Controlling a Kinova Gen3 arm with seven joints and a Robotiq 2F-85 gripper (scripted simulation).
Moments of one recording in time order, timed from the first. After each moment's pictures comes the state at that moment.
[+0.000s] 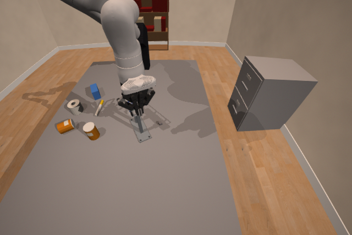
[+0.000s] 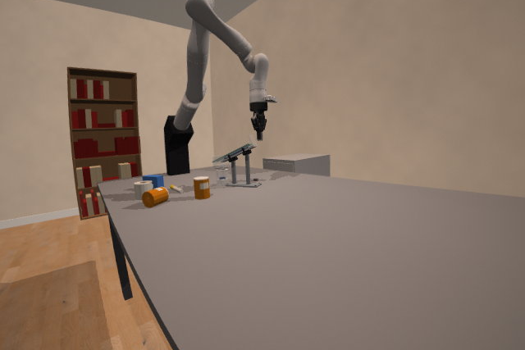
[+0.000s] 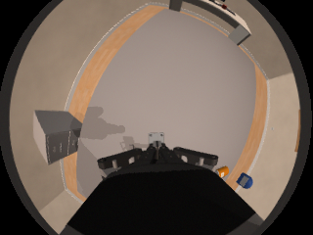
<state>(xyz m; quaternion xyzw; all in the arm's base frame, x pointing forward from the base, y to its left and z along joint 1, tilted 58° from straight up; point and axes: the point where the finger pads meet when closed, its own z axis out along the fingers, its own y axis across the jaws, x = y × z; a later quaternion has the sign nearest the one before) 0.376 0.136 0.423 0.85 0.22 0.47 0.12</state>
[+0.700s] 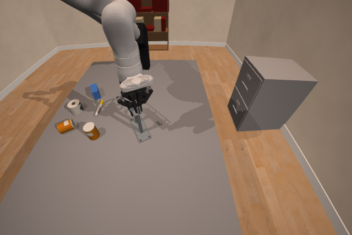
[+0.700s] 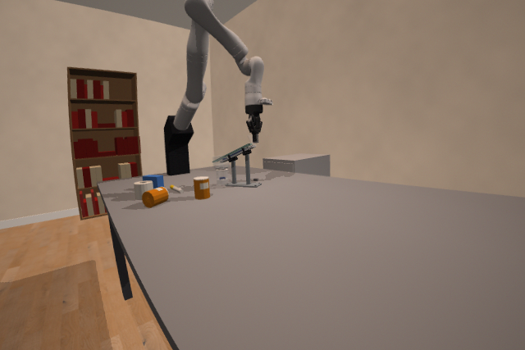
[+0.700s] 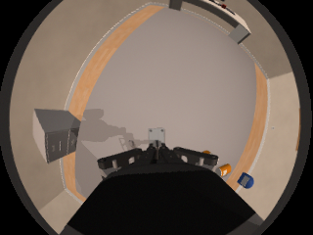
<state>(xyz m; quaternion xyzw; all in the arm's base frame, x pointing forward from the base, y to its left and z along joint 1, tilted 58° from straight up) 0.374 0.127 0.402 0.85 0.22 0.47 0.12</state>
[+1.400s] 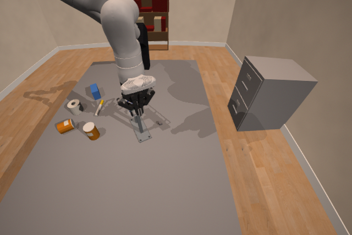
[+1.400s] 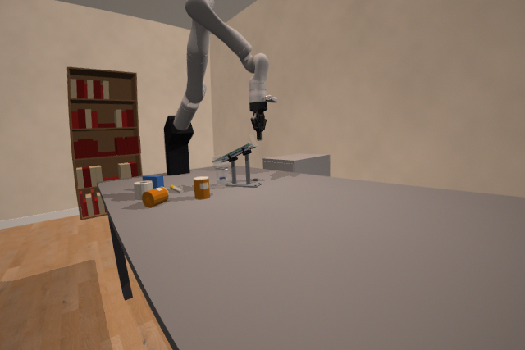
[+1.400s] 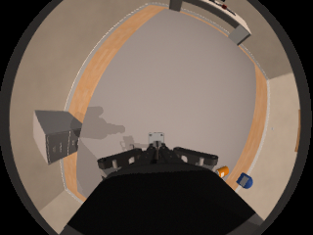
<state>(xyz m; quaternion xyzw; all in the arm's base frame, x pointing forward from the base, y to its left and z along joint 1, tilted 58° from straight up) 0.376 0.136 0.423 0.85 0.22 0.47 0.12</state>
